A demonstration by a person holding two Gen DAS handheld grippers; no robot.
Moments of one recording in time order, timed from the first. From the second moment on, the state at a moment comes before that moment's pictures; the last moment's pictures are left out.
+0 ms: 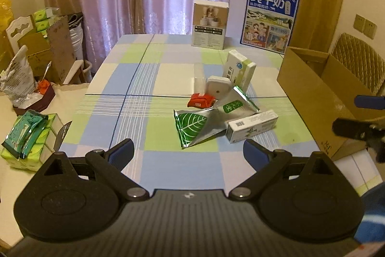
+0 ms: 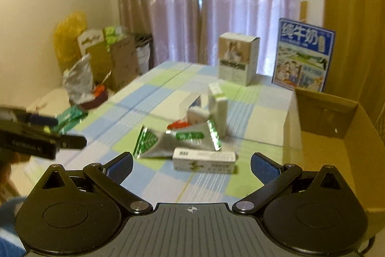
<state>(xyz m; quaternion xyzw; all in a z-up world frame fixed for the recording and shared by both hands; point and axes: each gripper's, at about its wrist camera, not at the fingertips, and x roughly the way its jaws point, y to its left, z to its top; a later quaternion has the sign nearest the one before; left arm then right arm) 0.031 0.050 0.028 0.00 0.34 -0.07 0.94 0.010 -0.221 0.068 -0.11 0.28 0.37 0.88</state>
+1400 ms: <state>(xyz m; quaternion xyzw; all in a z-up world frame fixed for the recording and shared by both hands) 0.221 -0.003 -0.075 0.31 0.38 -0.38 0.78 0.153 -0.110 -0.051 -0.54 0.28 0.55 0.57</state>
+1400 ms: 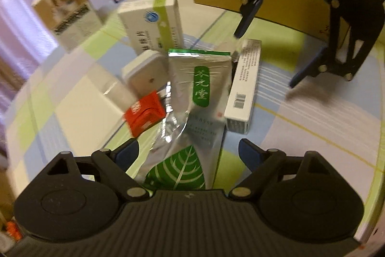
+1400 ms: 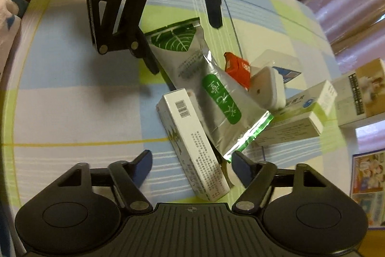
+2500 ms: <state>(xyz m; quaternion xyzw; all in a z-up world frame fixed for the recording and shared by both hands) 0.291 -0.030 -0.098 0.29 0.47 -0.44 0.71 0.143 -0.108 -0.065 -0.51 0.37 0.58 0.52</state>
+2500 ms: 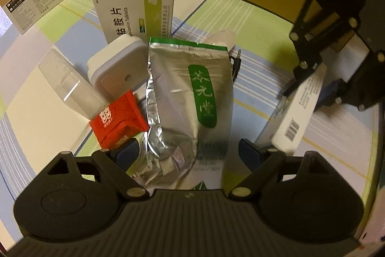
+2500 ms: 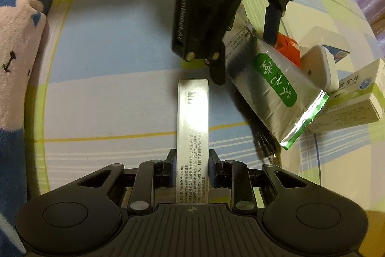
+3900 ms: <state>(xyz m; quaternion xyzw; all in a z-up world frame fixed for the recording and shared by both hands) 0.192 -0.019 -0.094 0.29 0.54 -0.37 0.70 0.116 -0.160 -0.057 -0.25 0.53 0.38 0.71</state>
